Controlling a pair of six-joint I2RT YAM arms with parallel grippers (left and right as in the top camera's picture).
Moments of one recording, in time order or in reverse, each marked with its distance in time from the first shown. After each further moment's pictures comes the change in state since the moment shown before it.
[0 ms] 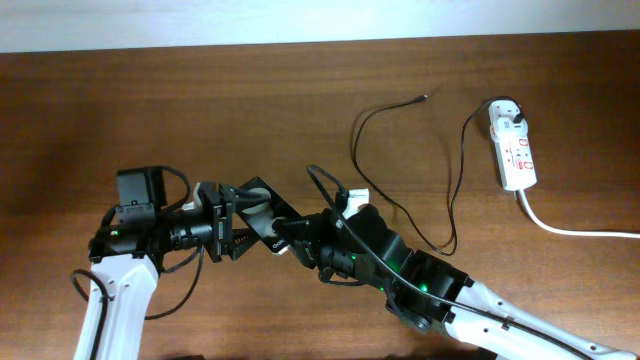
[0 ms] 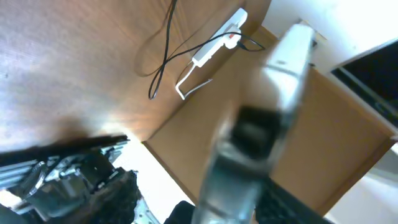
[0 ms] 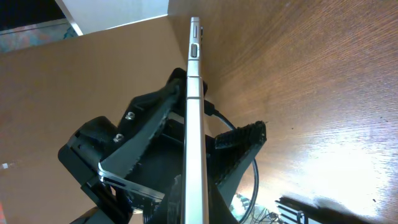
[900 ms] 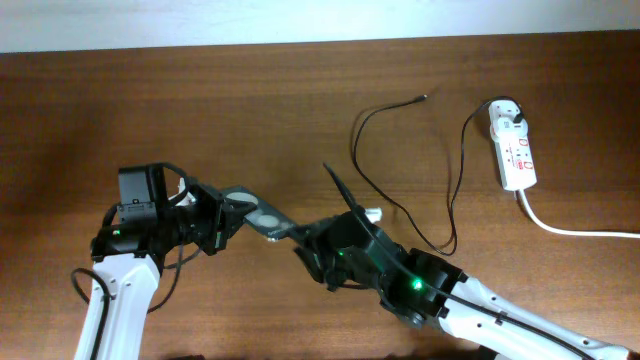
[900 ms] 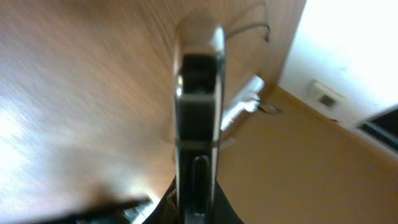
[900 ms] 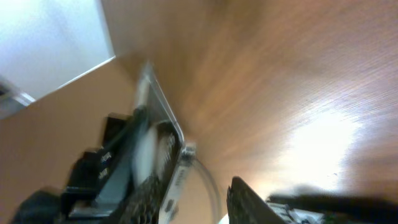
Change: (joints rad) left arm -0.007 0.004 -0.004 0.069 -0.303 0.047; right arm -0.002 0.035 0.025 -0.267 0.038 0.230
